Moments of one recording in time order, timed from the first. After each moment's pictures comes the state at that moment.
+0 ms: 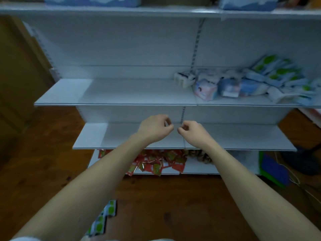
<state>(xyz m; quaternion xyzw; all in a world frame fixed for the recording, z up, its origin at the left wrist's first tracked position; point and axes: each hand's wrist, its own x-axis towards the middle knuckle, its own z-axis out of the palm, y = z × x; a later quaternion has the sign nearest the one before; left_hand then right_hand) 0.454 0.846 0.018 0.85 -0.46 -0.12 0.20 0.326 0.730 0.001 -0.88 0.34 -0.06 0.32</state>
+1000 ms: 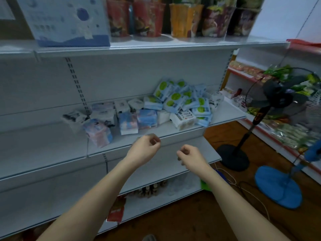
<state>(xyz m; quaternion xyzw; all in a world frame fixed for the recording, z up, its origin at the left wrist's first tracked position) 0.259 0.437 0.017 0.77 -0.54 -0.19 0.29 0.072 0.368 -0.011 -0.73 0.49 -0.18 0.44</state>
